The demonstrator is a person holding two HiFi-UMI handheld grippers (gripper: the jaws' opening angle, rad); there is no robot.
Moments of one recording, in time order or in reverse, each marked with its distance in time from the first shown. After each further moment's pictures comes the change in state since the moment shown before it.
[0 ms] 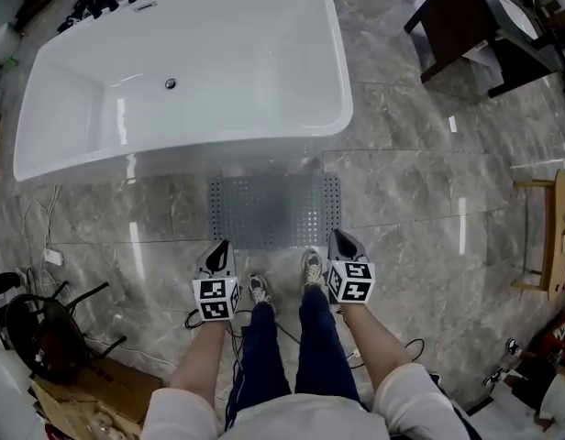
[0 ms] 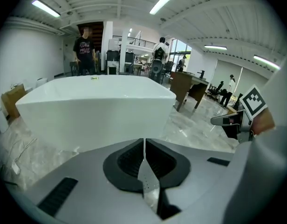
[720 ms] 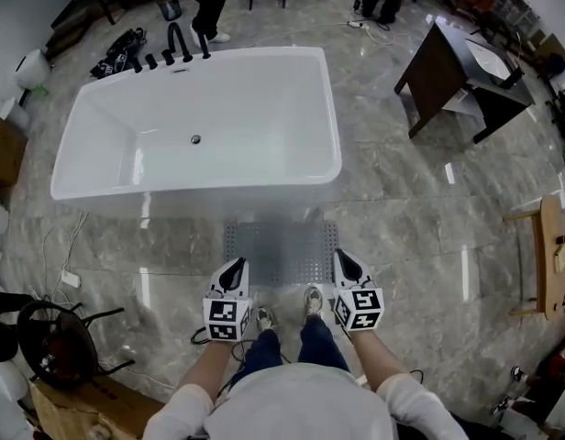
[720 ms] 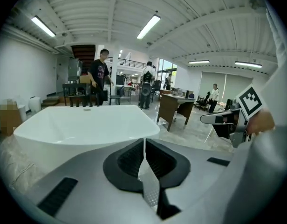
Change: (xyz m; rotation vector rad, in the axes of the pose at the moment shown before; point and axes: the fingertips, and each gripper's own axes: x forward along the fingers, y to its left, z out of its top) left arm -0.148 -0.053 0.141 0.107 -0.249 -0.084; right arm -0.160 0.072 0.152 -0.127 -0.301 0.119
